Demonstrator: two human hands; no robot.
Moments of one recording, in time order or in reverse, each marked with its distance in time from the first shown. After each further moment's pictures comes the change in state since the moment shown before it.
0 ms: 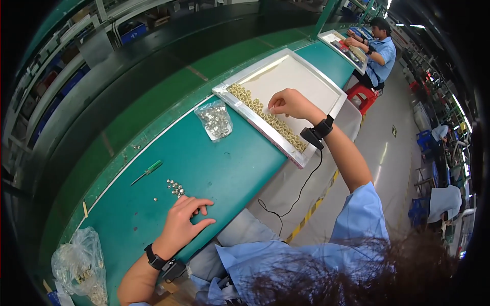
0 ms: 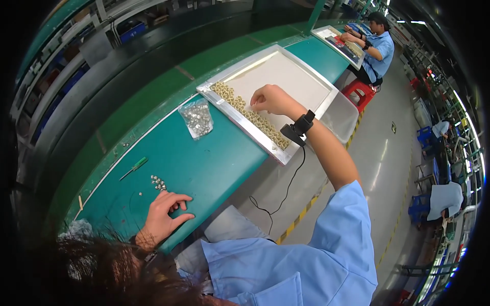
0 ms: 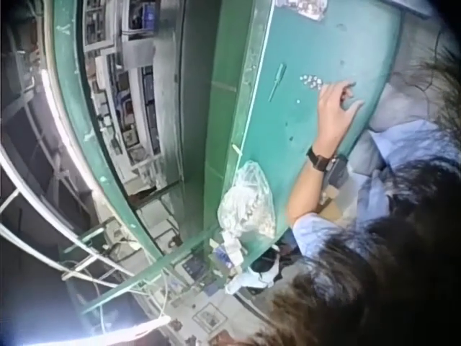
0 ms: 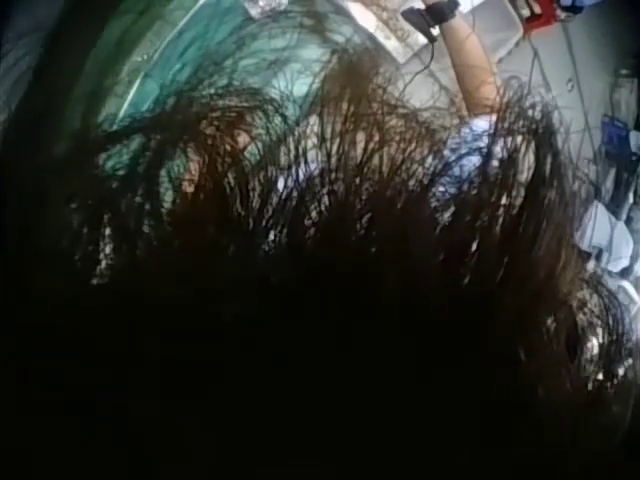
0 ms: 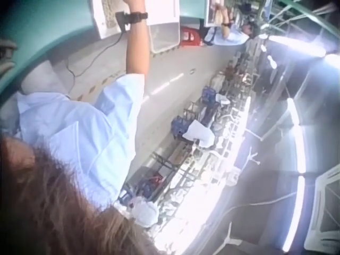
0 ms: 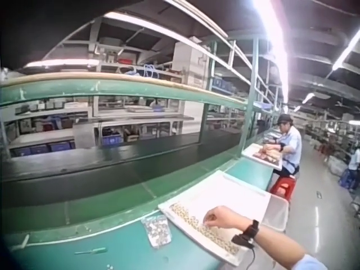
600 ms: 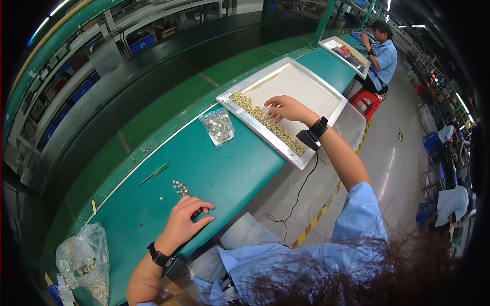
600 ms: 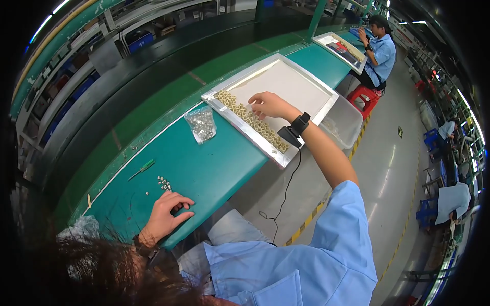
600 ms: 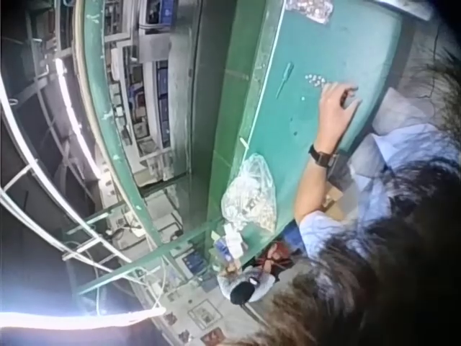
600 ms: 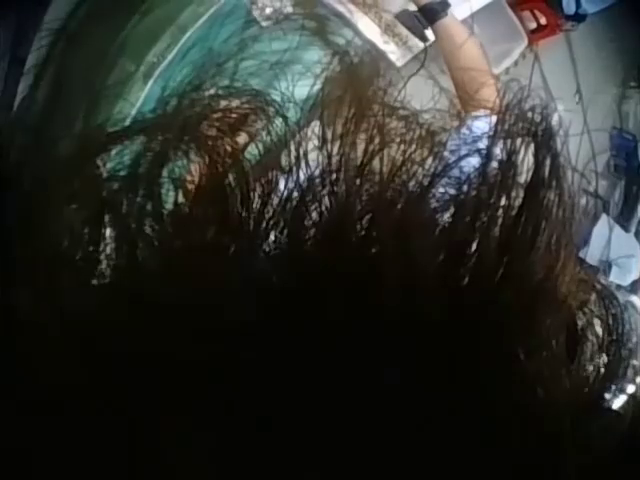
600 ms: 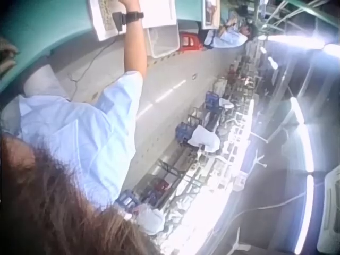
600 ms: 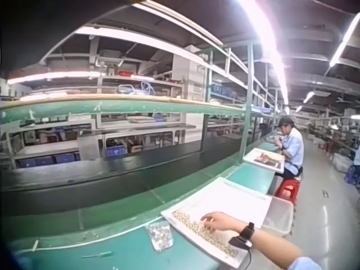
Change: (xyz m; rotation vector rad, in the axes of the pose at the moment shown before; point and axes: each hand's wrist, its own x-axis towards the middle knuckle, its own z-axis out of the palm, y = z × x) left_hand 0.003 0.009 -0.006 -0.013 -0.065 -0.041; right_hand 0.012 0.013 0.005 0.289 -0.005 0.038
